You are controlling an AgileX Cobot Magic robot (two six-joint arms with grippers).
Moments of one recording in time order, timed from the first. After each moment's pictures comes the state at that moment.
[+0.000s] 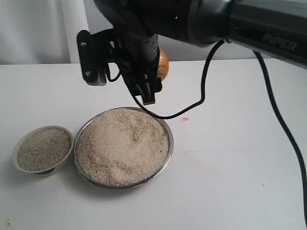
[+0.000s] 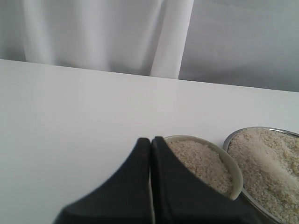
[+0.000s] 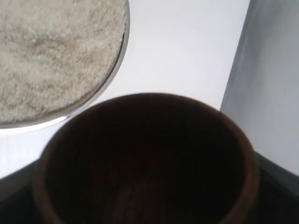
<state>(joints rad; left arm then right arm) -0.04 0.00 0.00 0.20 0.29 -0.33 0.85 2.03 -1.90 -0.49 1.14 -0.77</state>
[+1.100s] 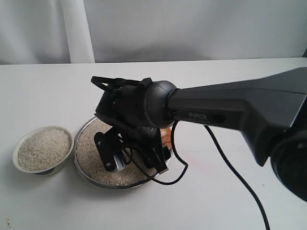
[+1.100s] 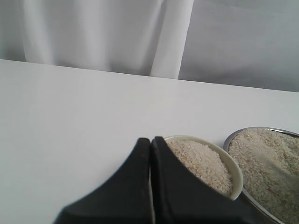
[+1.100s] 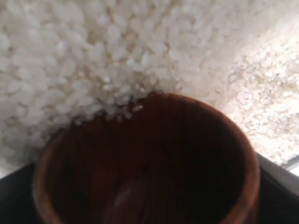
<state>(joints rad) -0.04 0.00 0.00 0.20 0.29 -0.33 0.91 2.24 -1.64 -0.50 1.05 -0.84</state>
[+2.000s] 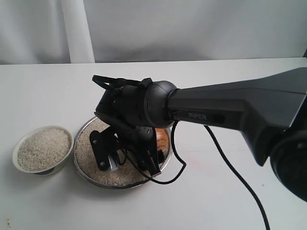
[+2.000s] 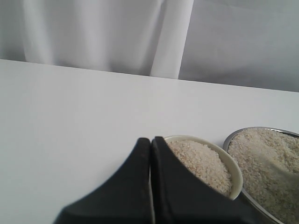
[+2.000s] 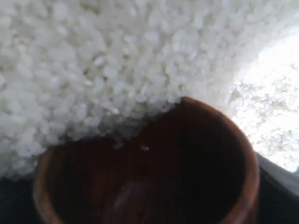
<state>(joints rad) -0.04 0.00 0.00 0.20 0.29 -0.33 0.91 2.24 -1.64 -0.45 0.99 -0.81</state>
